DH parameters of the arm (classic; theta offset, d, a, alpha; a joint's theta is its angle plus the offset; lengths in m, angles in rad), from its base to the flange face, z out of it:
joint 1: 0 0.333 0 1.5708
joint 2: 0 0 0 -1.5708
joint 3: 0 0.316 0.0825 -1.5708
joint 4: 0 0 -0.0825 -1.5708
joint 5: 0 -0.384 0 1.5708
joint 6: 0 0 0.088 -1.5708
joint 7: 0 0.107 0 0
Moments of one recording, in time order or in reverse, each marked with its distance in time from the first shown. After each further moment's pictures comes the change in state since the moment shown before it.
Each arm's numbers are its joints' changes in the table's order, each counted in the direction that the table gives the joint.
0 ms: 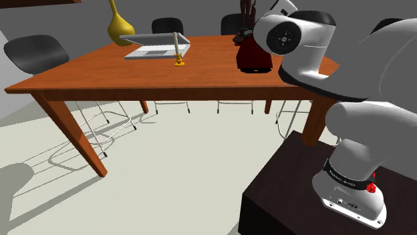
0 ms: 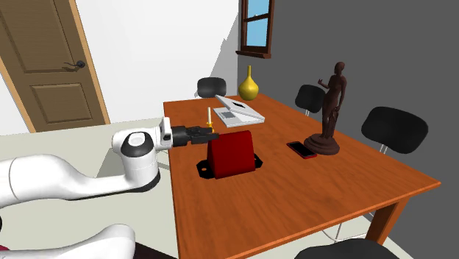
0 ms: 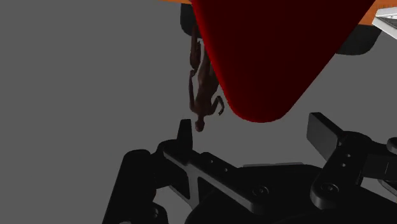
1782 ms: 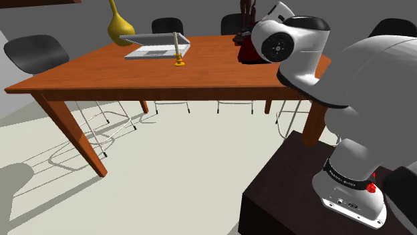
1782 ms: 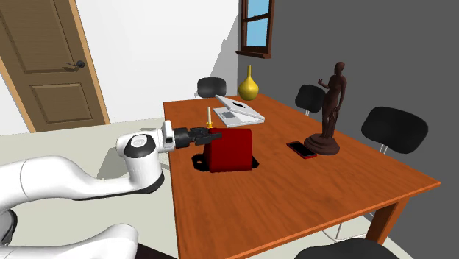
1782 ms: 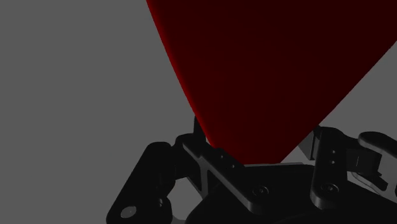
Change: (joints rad) arm -0.097 0.062 0.068 0.003 -0.005 -0.063 0.092
